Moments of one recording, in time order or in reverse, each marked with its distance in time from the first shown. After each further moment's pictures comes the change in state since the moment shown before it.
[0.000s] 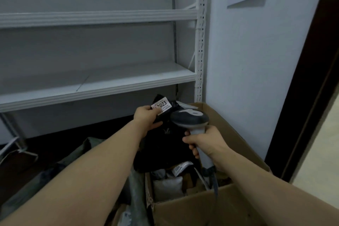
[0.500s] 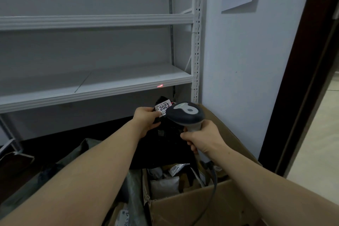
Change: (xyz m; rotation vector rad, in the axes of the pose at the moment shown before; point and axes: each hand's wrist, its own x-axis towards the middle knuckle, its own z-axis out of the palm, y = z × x) left_hand -0.014 -0.001 0.003 0.007 -0.084 0.021; right_hand -0.013 -0.011 -0.003 -0.135 0.072 -0.120
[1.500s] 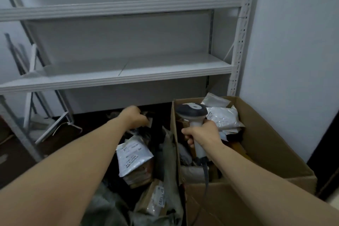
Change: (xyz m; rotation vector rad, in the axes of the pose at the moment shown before) left_hand -0.032 -0.008 -0.163 1.105 0.163 -0.056; right_hand 0.008 0.004 0.107 0.106 -0.122 0.125
